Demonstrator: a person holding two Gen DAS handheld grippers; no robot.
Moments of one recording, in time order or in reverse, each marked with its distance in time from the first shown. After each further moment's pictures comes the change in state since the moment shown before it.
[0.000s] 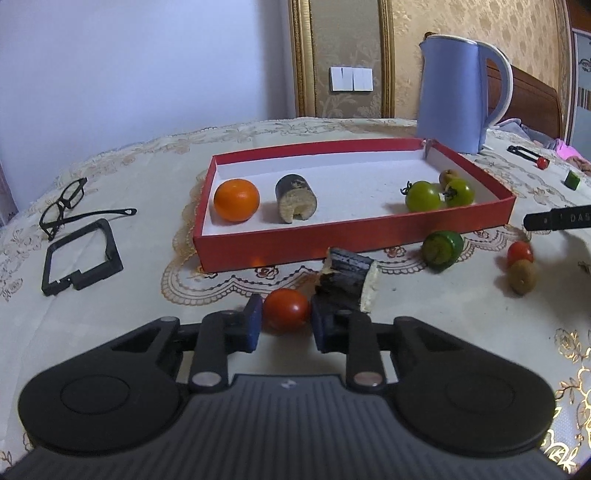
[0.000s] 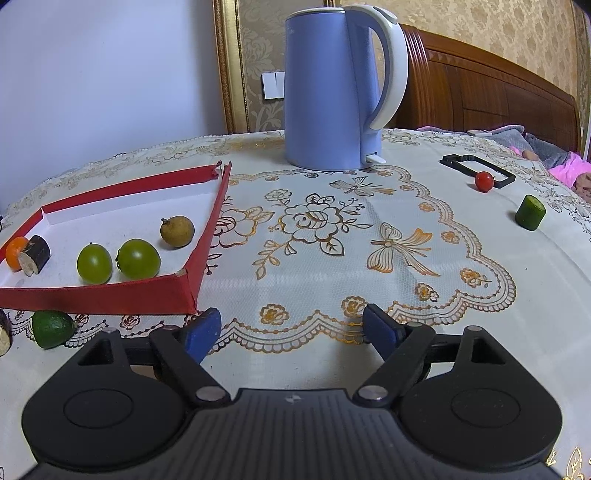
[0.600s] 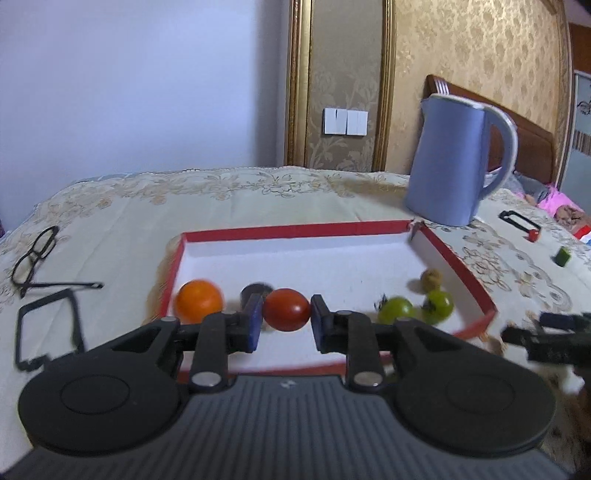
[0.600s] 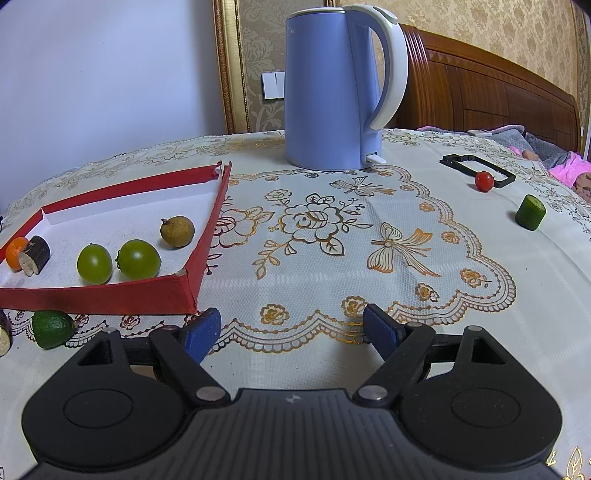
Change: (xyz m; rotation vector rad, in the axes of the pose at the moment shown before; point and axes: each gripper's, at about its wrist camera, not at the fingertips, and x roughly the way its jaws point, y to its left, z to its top) left arm 0.024 -0.016 0.089 -0.080 -0.069 -0.058; right arm 0.000 0.000 0.000 -0.001 0.000 0.000
